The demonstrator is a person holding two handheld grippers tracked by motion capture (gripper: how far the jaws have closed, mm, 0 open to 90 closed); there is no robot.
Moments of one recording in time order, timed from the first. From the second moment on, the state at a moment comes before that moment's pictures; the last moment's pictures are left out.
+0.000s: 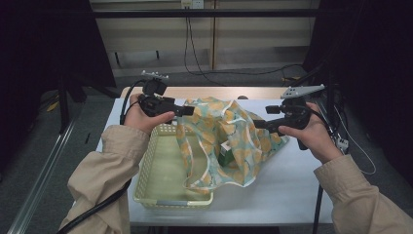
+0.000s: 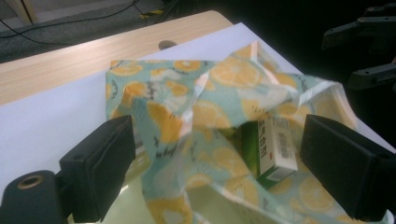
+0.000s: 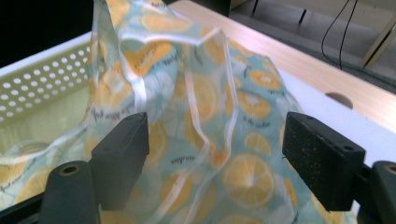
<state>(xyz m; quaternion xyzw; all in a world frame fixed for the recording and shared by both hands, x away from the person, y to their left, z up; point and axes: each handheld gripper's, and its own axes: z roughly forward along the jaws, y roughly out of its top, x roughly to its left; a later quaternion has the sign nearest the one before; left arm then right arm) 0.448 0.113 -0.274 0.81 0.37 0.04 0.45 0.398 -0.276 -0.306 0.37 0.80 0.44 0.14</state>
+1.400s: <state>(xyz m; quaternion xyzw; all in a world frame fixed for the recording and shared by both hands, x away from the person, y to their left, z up) 0.372 0.201 -0.340 0.81 0.35 0.07 0.47 0.331 -0.295 -0.384 0.36 0.81 0.45 0.14</state>
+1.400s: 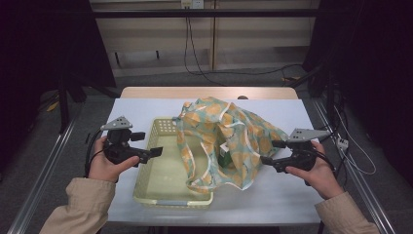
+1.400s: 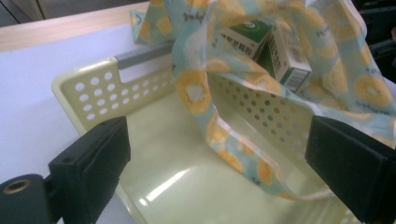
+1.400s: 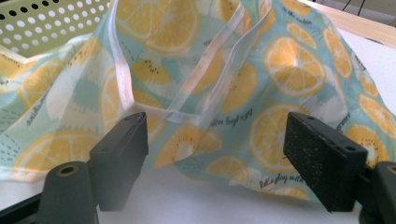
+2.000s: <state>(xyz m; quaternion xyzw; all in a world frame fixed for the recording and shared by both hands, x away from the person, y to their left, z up) 0.358 0.222 -0.353 0.80 0.35 0.07 0.47 0.319 -0.302 -0.404 0.37 0.80 0.45 0.14</state>
